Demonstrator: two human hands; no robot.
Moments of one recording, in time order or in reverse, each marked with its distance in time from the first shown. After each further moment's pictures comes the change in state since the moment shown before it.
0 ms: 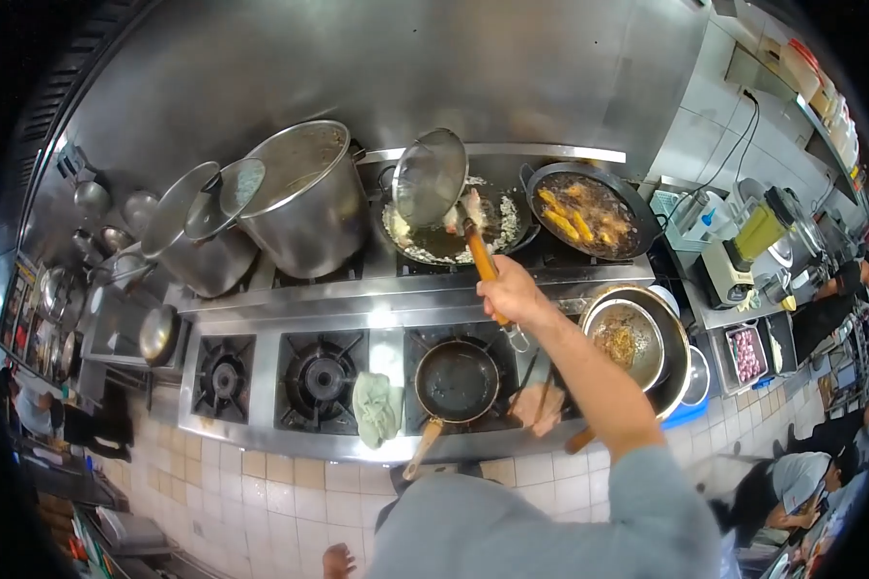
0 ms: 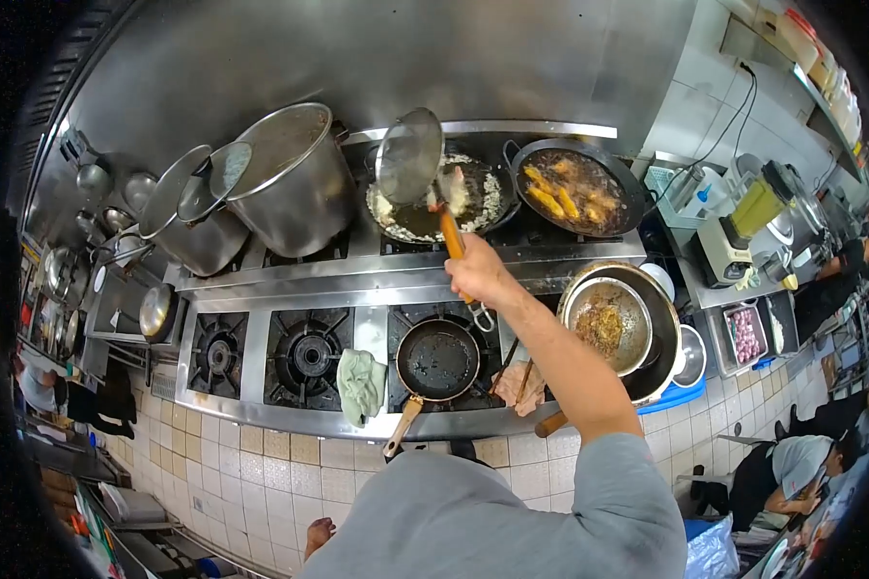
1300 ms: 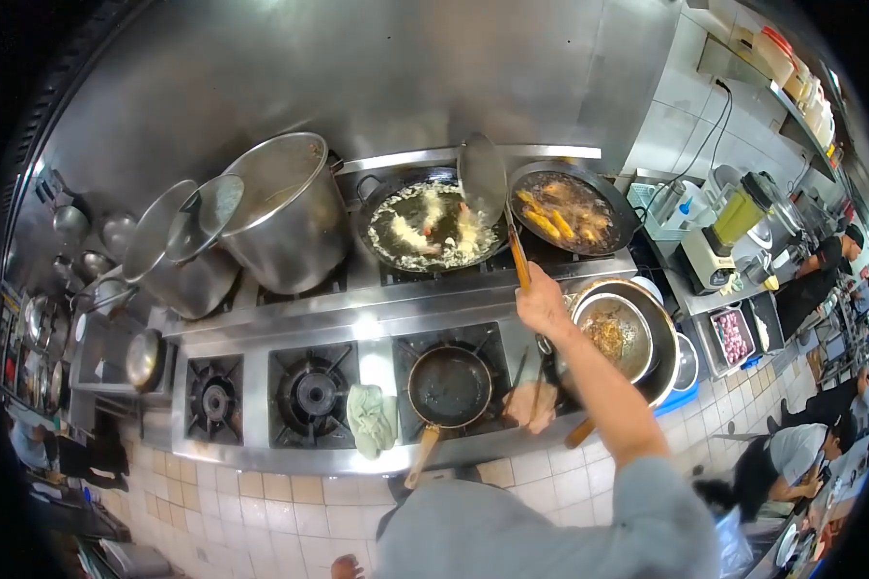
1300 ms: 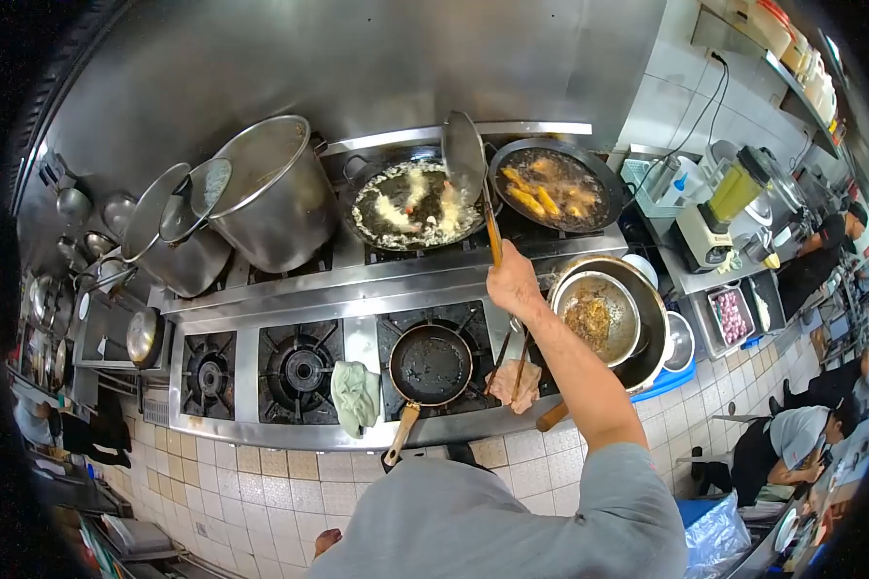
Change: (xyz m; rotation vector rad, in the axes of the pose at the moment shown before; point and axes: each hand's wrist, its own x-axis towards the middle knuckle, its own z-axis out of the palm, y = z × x) left_hand 0.039 -0.037 -0.011 0.404 0.090 0.577; right_hand -0.019 0.046 -0.051 -0.590 0.380 -0.138
